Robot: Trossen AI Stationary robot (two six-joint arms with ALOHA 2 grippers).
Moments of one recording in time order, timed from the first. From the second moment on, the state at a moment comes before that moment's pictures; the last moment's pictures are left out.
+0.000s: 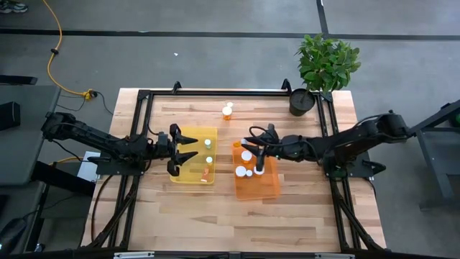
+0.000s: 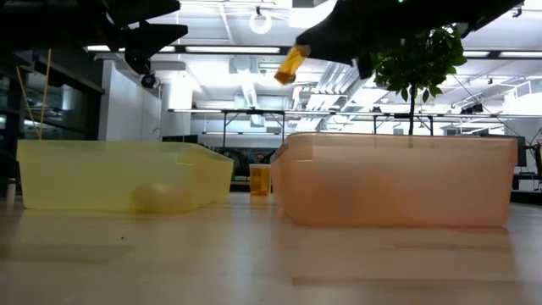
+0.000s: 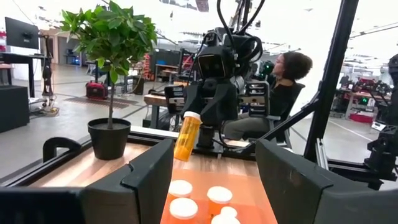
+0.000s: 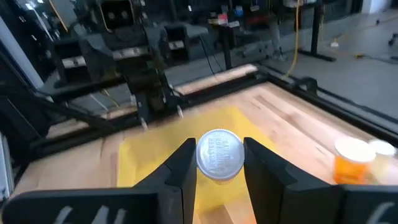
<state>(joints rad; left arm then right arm) -0.07 0.88 0.17 0.87 -0.28 -0.07 0.14 1.35 0.67 0.52 0.41 0.26</state>
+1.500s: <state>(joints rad) -0.07 0.88 0.17 0.87 -0.31 -0.07 0.01 2.03 1.31 0.11 0.19 0.23</state>
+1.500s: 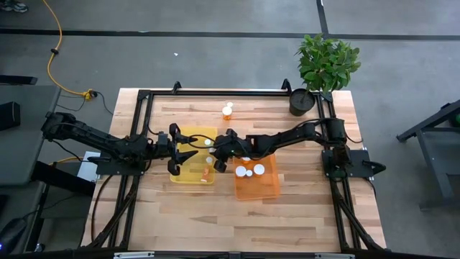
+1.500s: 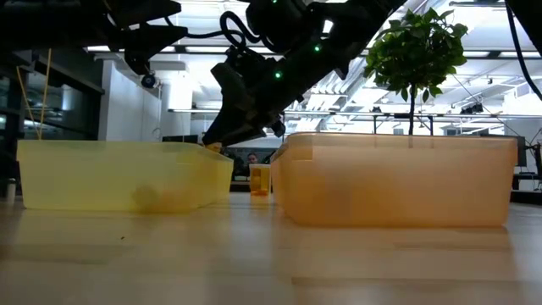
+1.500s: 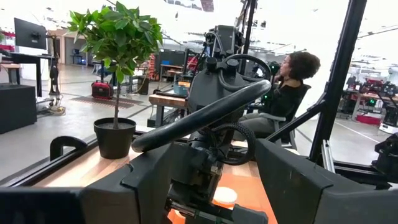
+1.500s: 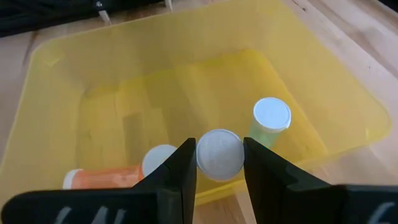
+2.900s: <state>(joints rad) -0.07 0.88 0.17 0.84 -0.30 -0.05 0.13 1.24 0.51 0.74 0.37 0.09</state>
